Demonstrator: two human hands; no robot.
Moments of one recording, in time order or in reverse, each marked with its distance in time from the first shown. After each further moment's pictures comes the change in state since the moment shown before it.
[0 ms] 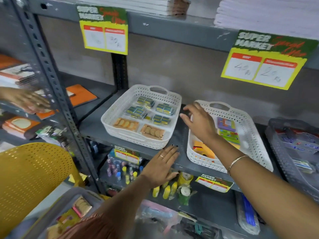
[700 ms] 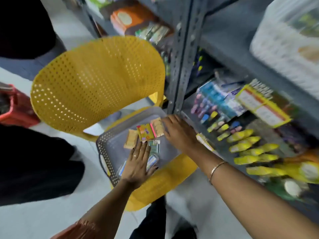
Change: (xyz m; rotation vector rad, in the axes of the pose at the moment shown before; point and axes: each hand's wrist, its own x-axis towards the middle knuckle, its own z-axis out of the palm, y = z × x) left_hand -0.372 -0.054 0.139 -0.152 -0.391 -1.010; right_hand -0.155 -0.224 0.346 0.231 -0.640 -0.668
